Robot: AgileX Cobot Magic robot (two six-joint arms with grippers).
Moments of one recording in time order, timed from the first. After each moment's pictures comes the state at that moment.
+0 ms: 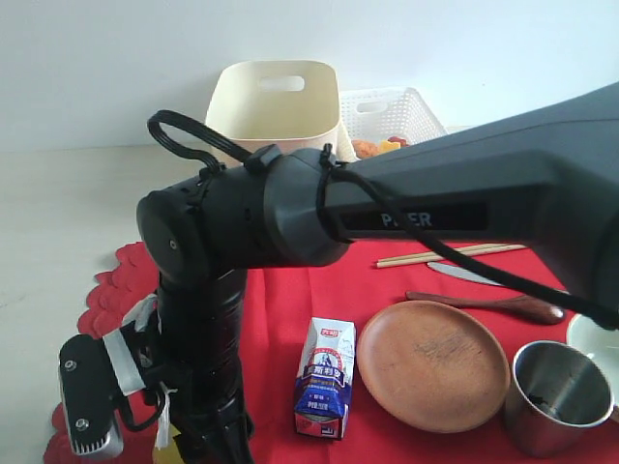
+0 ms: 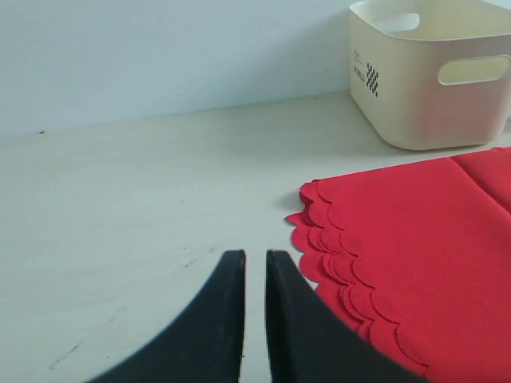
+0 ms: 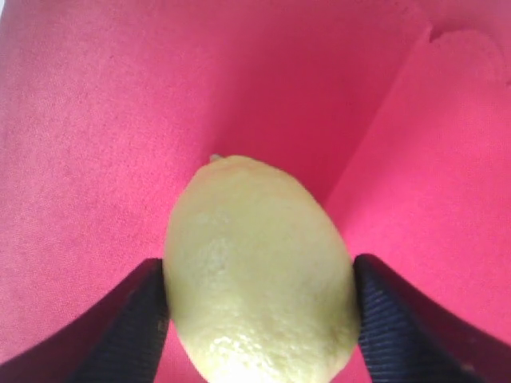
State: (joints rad) left arm -0.10 0.01 0.00 0.07 0.32 0.02; right arm 1.00 2.15 -1.53 0.21 0.96 -1.17
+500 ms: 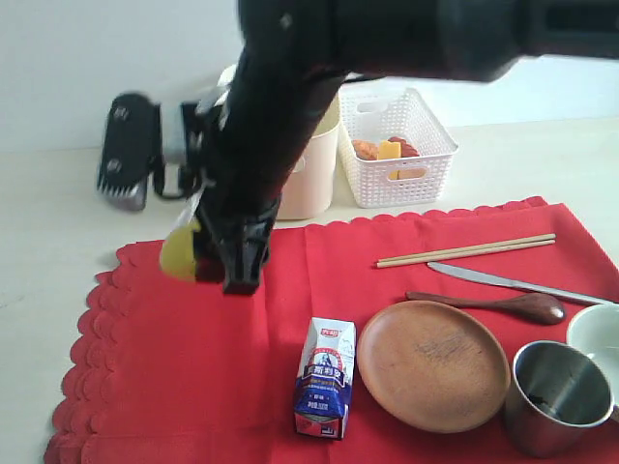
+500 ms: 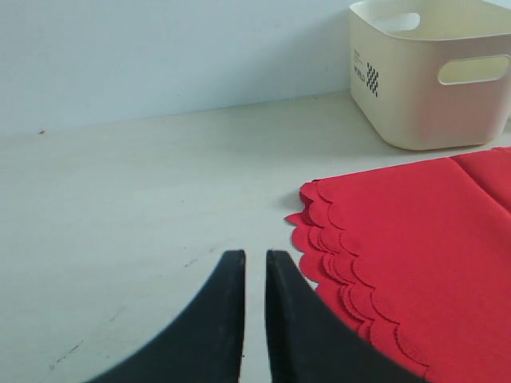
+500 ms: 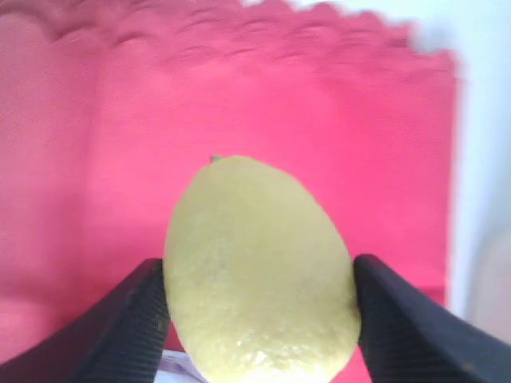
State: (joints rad) left arm -0.10 0.01 0.00 0.07 0.32 0.02; right arm 0.82 1.90 -1.59 0.20 0.92 -0.98
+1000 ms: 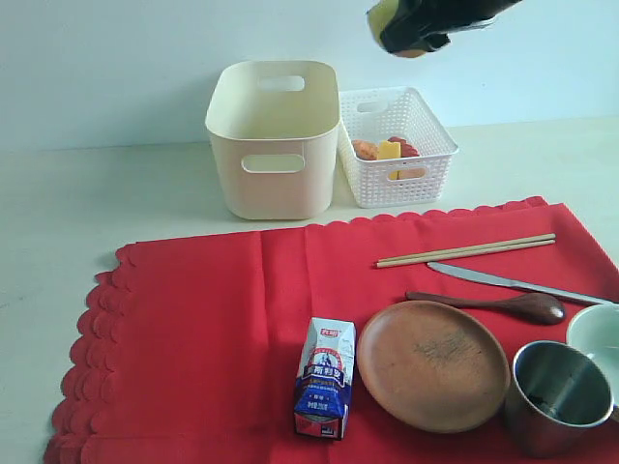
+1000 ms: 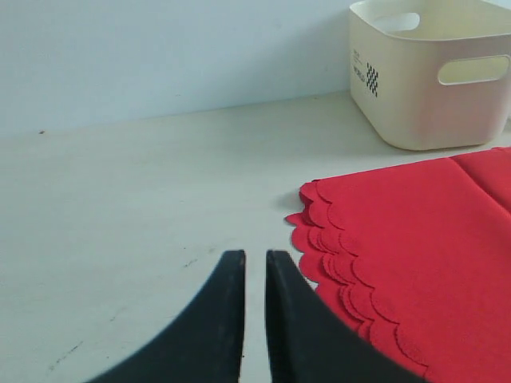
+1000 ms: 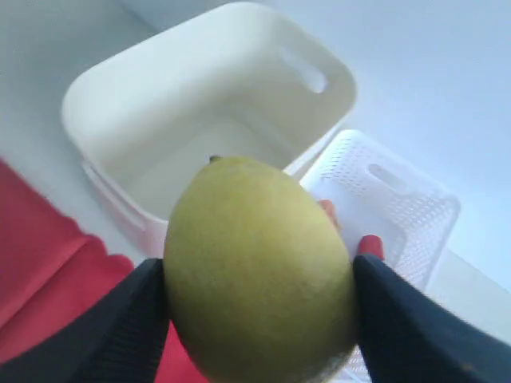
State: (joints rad) left arm -0.10 0.01 0.00 0.07 0.32 0.02; right arm 0.24 1.76 -1.59 0.47 0.68 -0.81
